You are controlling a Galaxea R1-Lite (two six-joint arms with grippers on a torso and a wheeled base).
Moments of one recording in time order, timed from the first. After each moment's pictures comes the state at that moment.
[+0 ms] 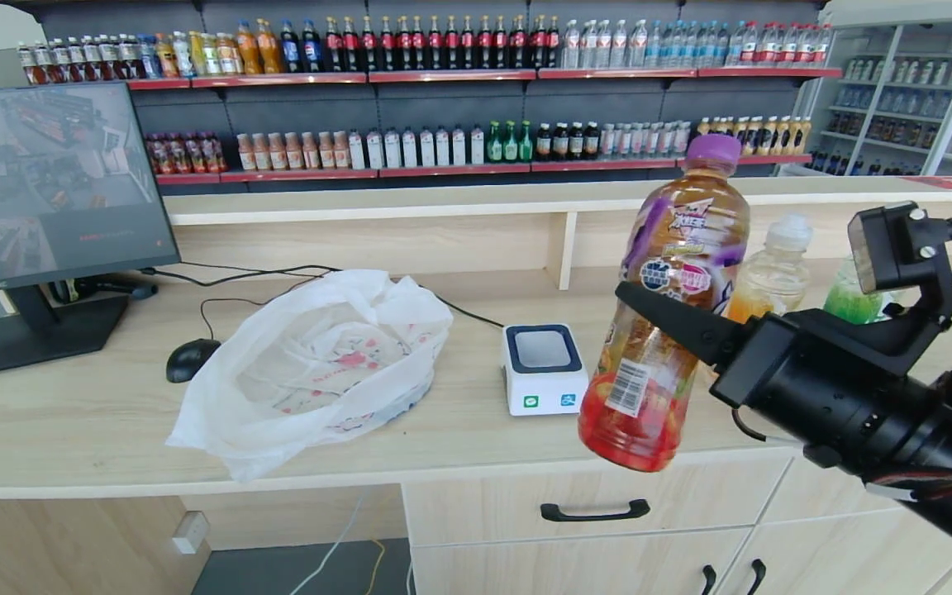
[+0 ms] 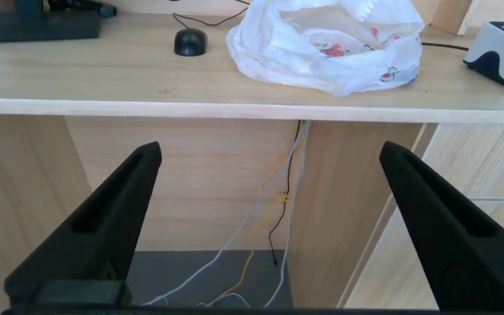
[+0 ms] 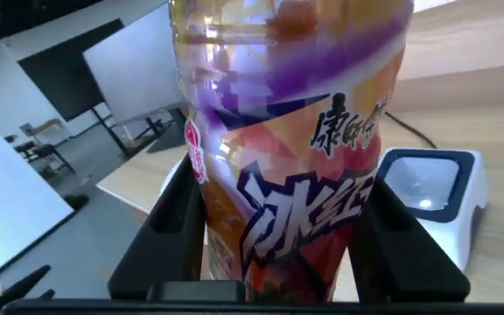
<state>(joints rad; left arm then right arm) 0.00 0.00 0.00 0.00 0.00 0.02 0.65 1.51 -0.50 -1.21 0.10 0.49</state>
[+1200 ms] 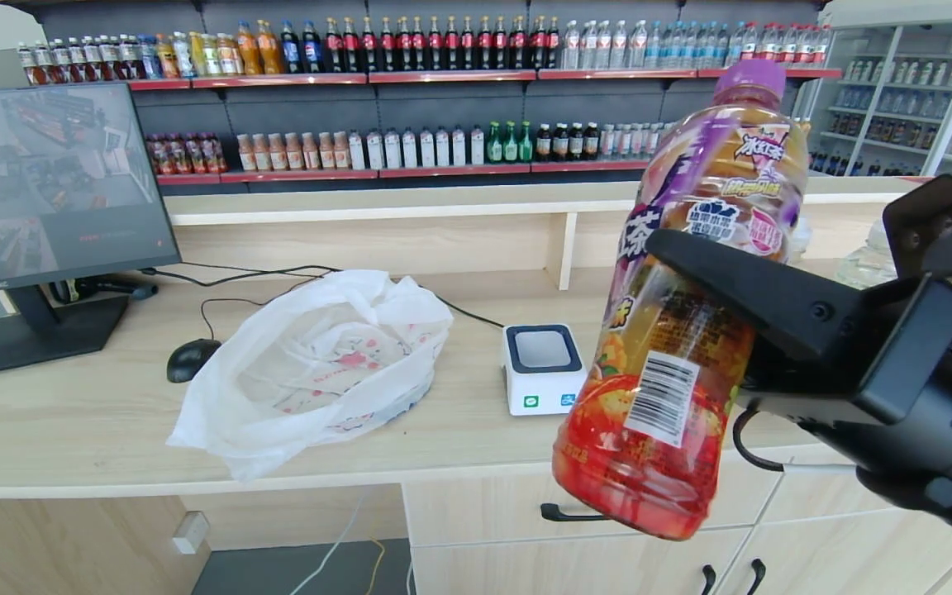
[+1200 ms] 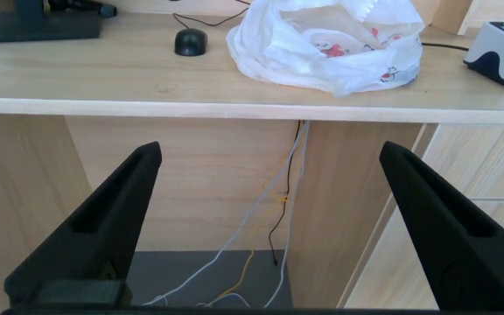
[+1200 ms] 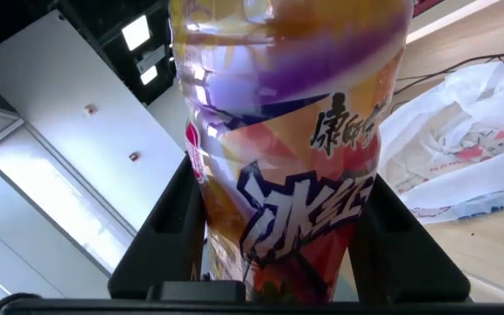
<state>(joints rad) 0.00 0.00 0.00 0.00 0.00 0.02 0.79 1.44 -0.50 -1.33 0.18 0.81</state>
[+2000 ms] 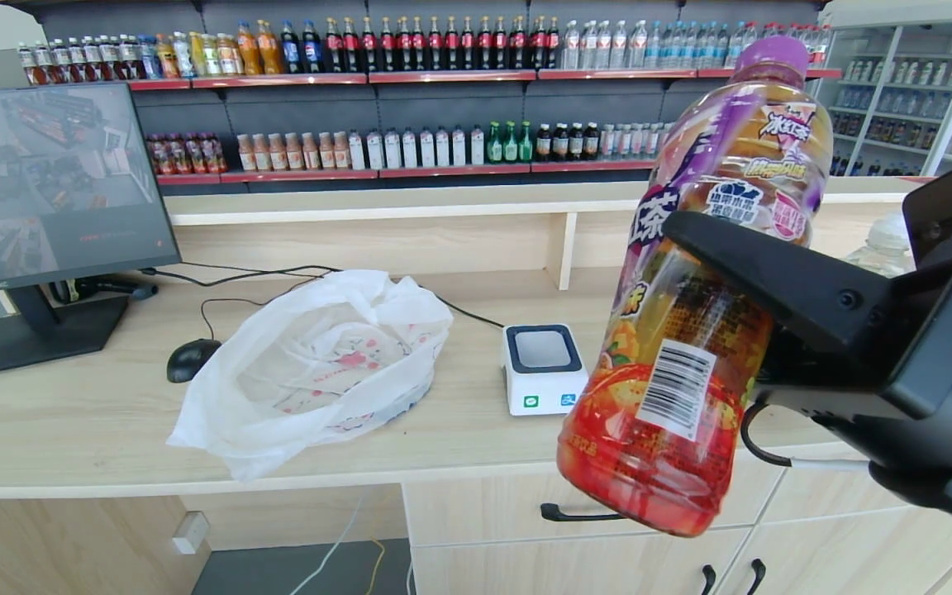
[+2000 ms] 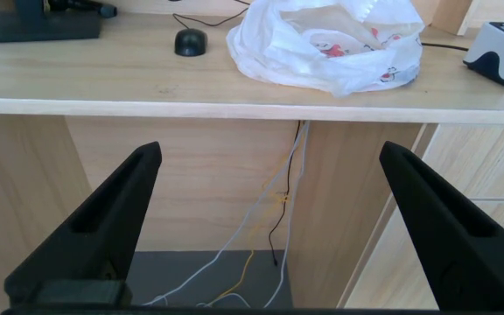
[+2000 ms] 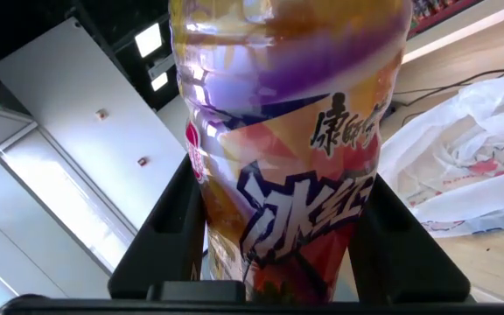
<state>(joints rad) 0.00 0.00 0.00 0.00 0.00 0.02 0.80 1.43 -0.51 -1.35 0.18 0.81</state>
